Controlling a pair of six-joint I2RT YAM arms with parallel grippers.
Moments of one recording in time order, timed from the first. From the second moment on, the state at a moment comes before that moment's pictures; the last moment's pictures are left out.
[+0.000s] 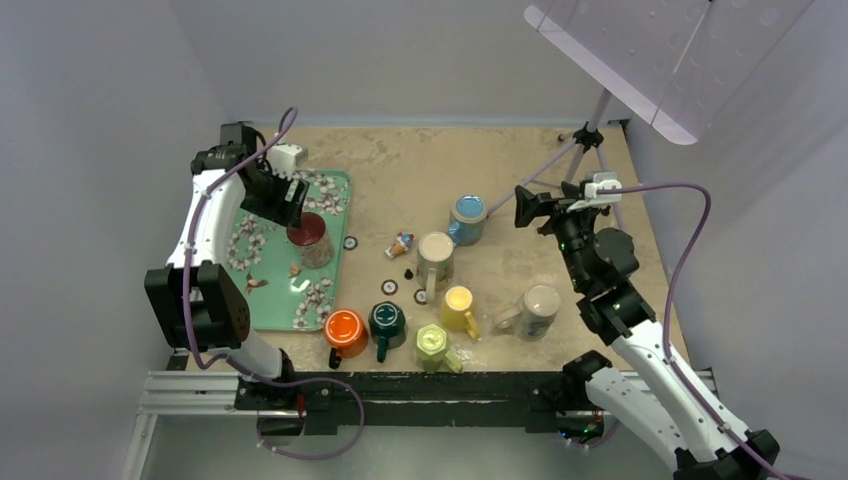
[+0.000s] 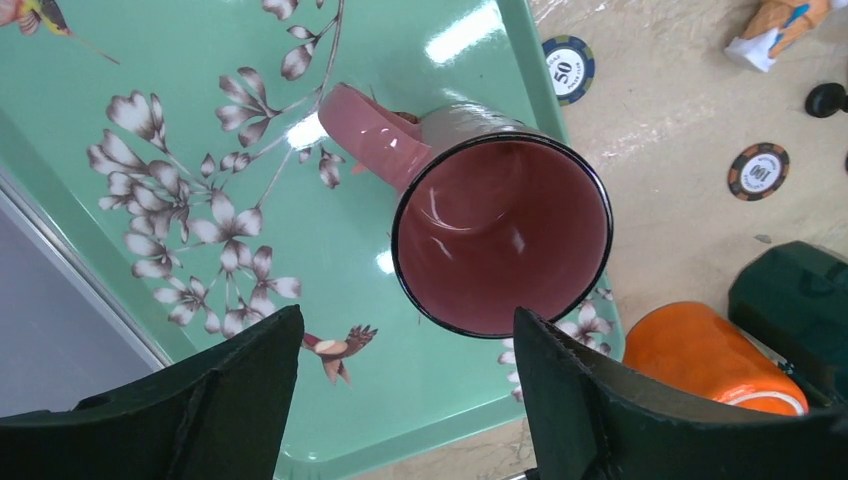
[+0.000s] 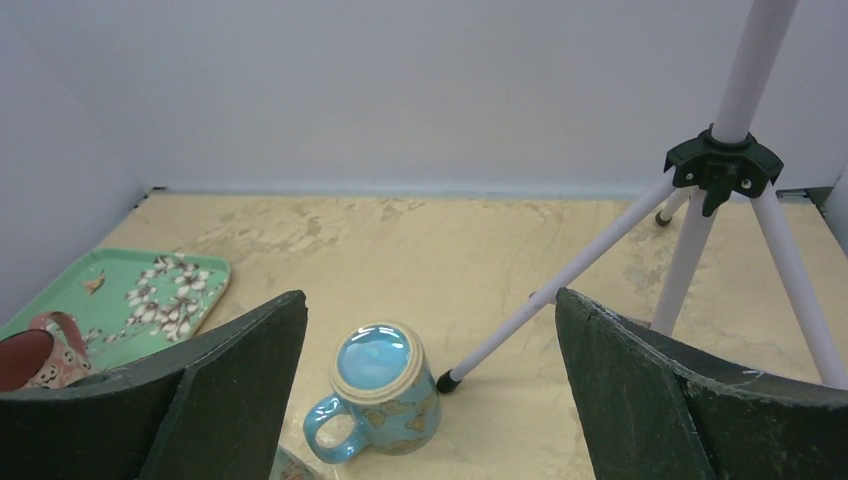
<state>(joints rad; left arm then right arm) 0.12 1.58 1.48 -1.08 0.26 0.47 0.47 0.71 0.68 0.17 0.28 0.13</state>
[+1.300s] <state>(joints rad) 0.25 2.24 2.16 -1.01 0.03 0.32 0.47 0.69 0.74 -0.02 0.27 0.18</state>
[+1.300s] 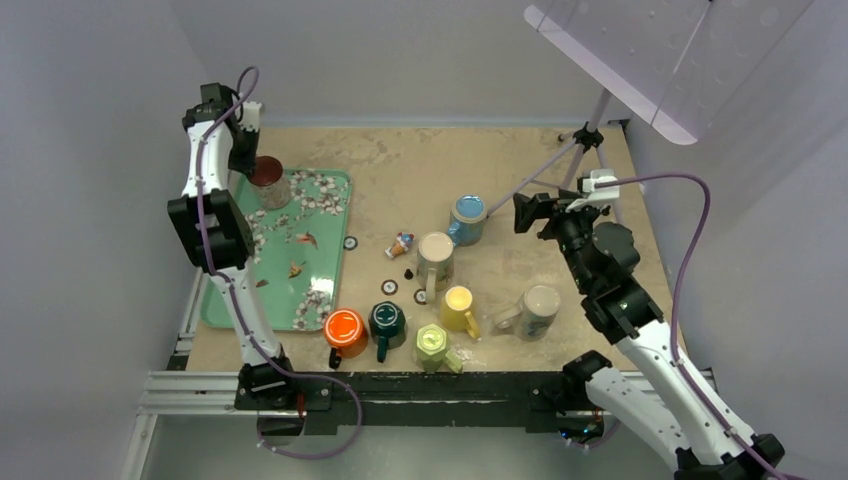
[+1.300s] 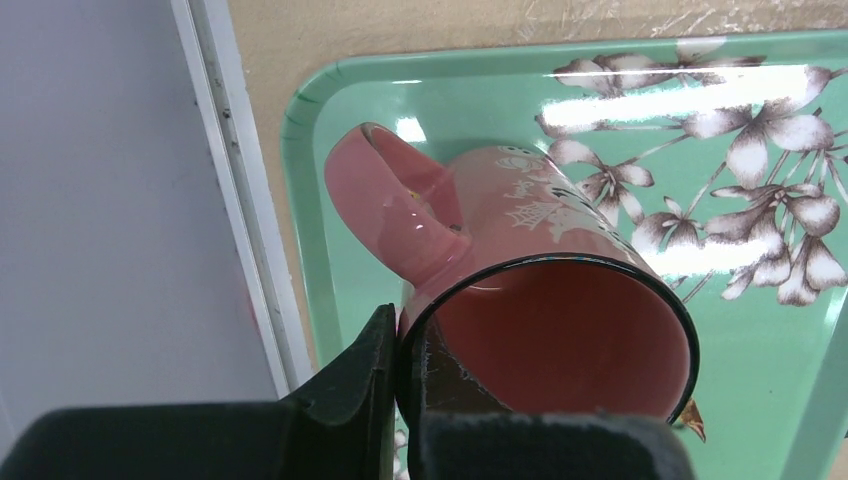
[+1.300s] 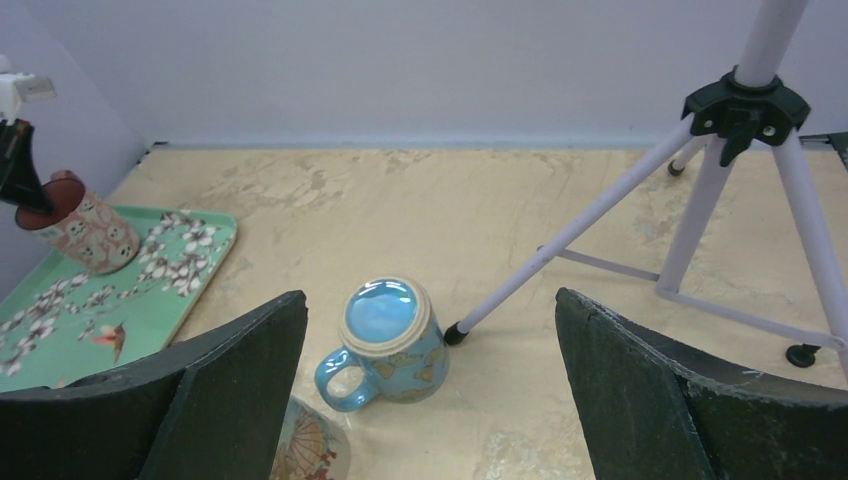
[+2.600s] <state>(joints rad) -0.16 1.23 1.32 -1.44 0.57 0.76 0.76 1.42 1.24 -0.53 0.43 0.69</state>
